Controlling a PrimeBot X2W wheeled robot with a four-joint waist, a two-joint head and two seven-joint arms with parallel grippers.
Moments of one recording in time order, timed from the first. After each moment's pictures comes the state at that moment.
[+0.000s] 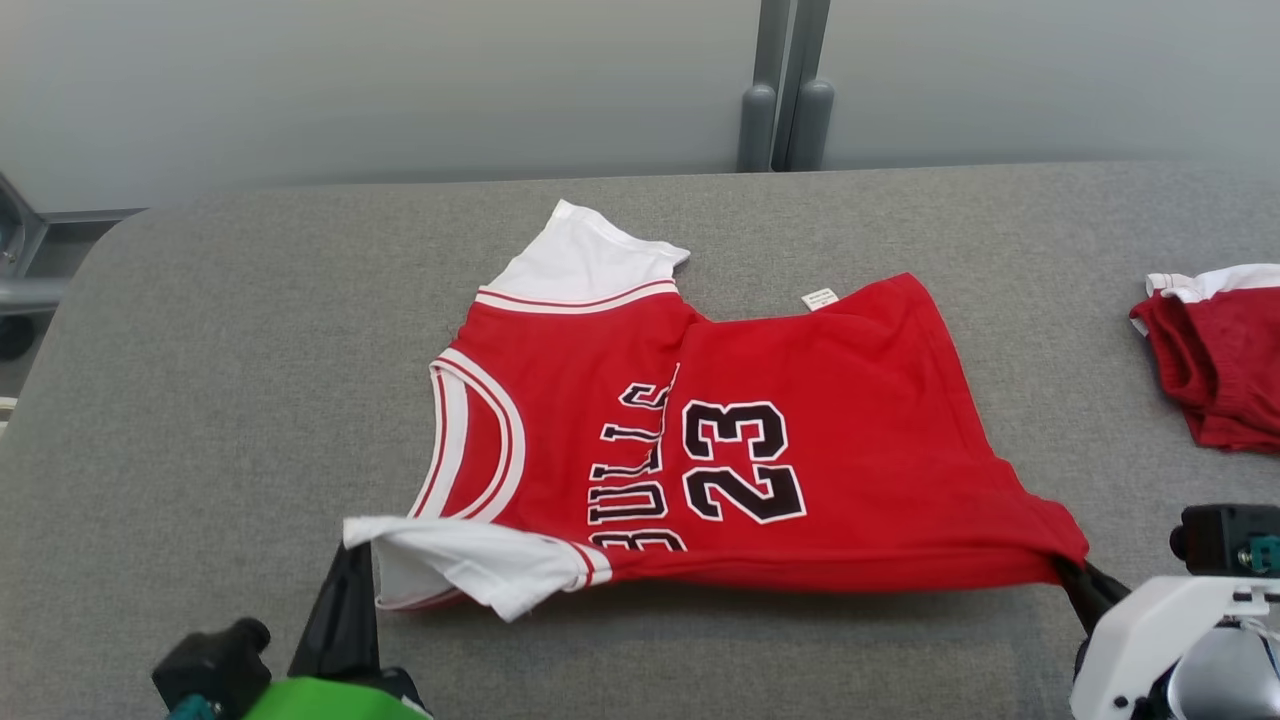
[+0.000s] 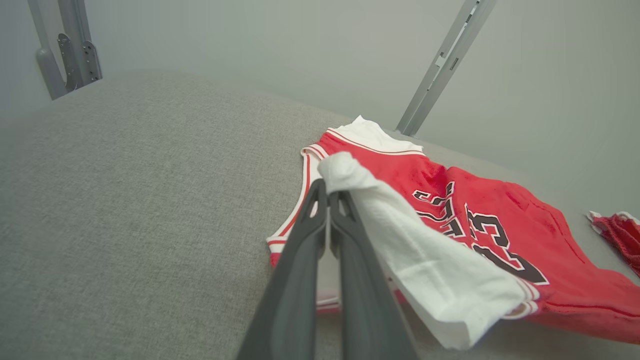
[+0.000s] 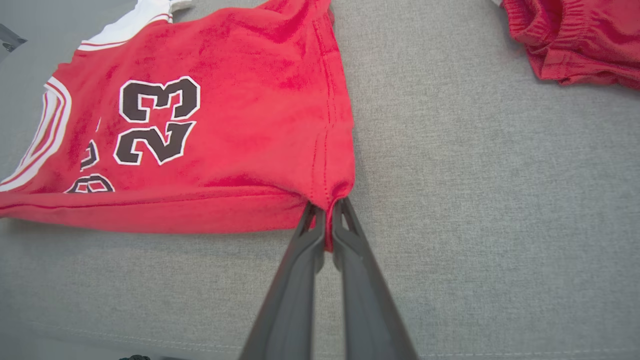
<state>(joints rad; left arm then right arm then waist) 0.16 0.12 -0.17 -0.01 -0.46 0.03 -0.13 0.20 -0.05 -0.17 -0.30 0.29 0.13 0.69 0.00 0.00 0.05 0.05</state>
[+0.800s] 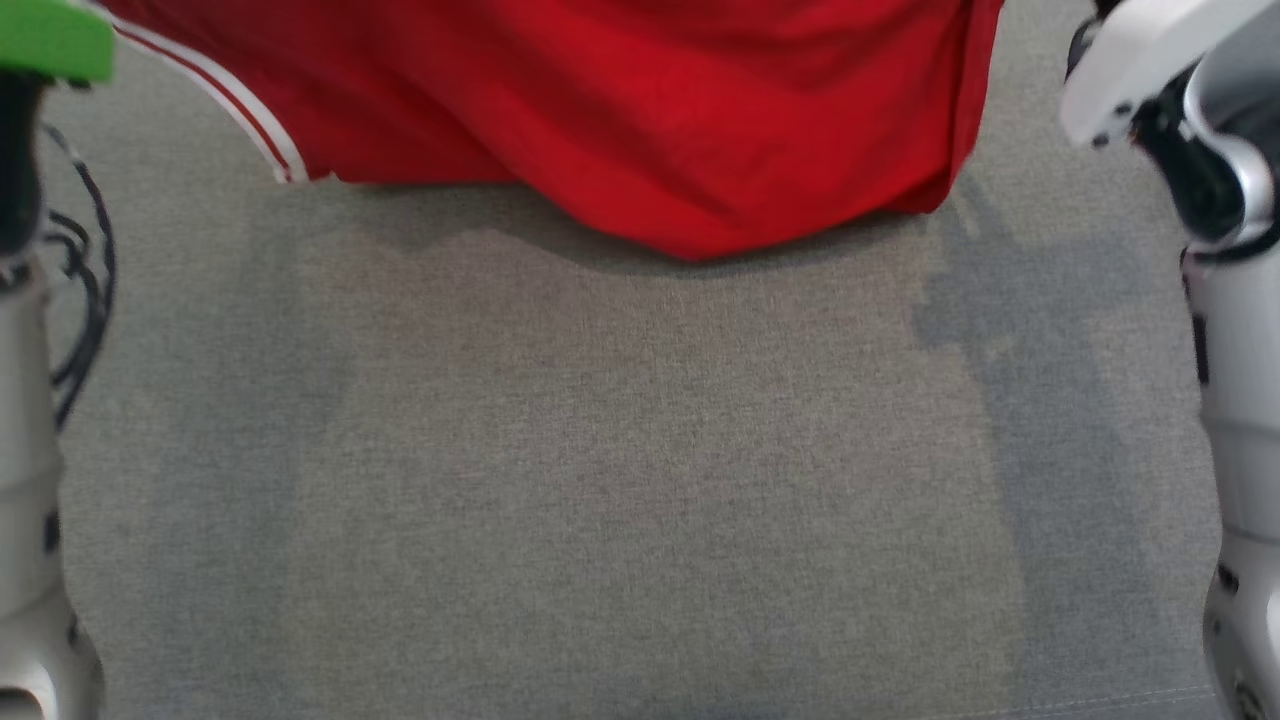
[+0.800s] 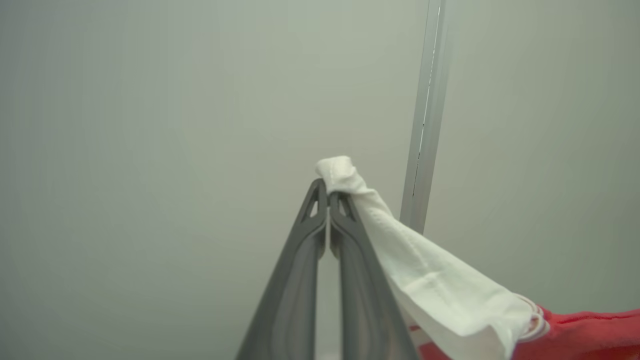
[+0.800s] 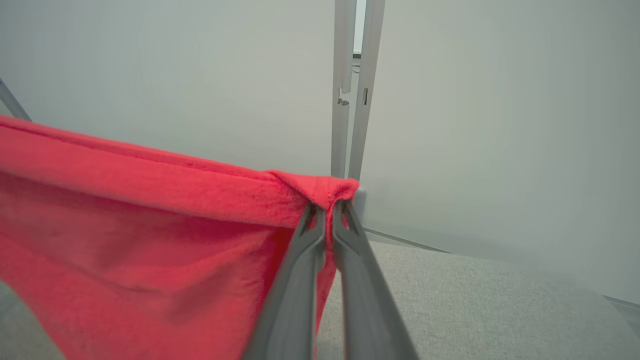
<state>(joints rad) -0.93 0.32 -0.08 0.09 -0.54 -0.08 0.08 -0.88 -0.22 0.05 0.14 0.27 0.13 0.46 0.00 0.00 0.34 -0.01</state>
